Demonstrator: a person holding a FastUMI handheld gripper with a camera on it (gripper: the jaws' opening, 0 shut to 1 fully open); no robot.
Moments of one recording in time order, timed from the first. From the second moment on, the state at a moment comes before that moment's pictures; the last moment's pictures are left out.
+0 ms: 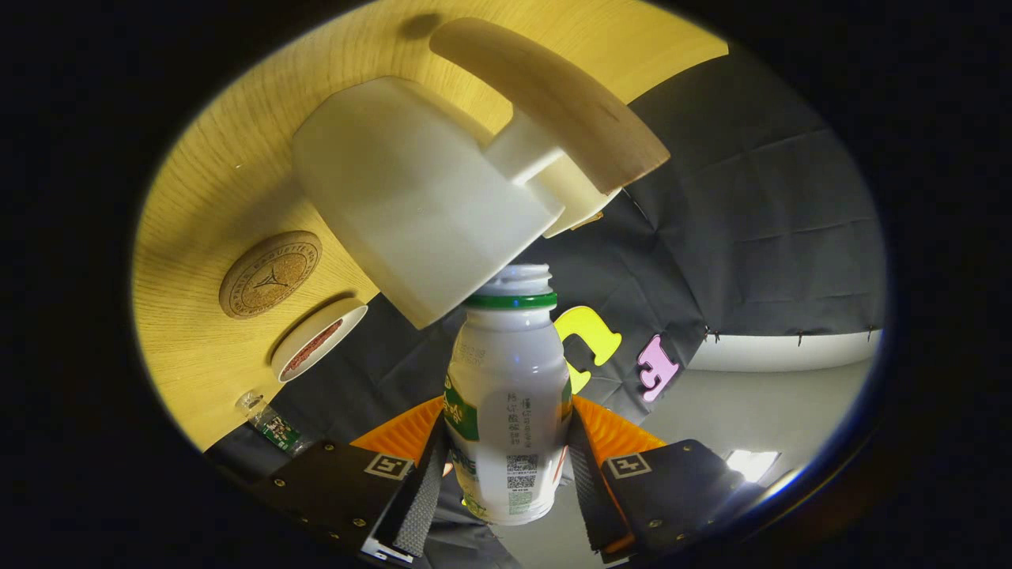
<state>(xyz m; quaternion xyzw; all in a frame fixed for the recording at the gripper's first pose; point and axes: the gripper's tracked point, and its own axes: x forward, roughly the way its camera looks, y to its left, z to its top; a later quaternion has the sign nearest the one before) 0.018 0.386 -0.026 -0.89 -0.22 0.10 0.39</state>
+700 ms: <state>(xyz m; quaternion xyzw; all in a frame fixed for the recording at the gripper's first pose) 0.040 0.350 -0.006 -0.61 -0.05 0.17 0.77</state>
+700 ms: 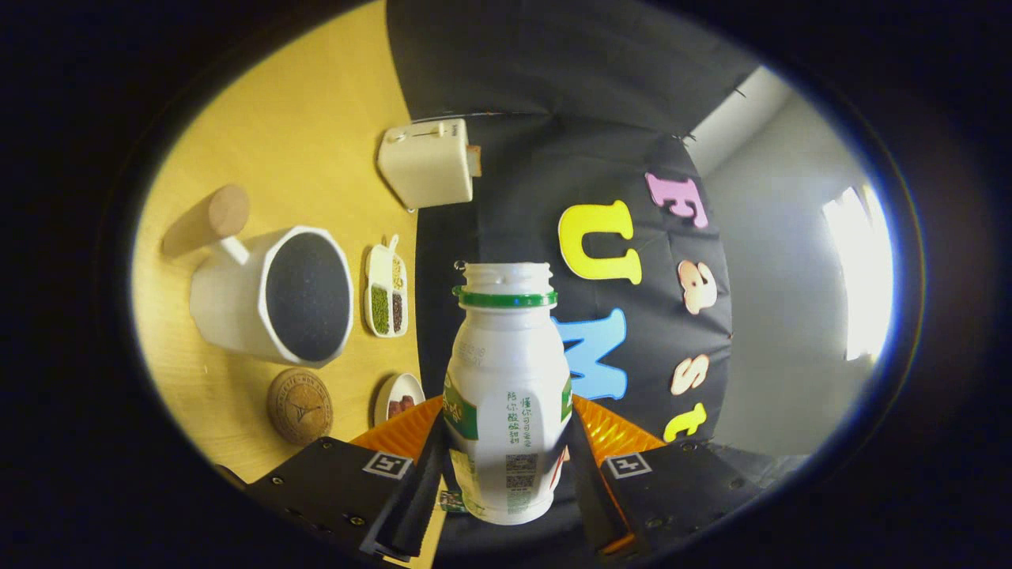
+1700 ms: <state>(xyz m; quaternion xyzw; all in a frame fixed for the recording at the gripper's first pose) 0.055 0.343 -0.032 -0.14 0.08 0.23 0.96</state>
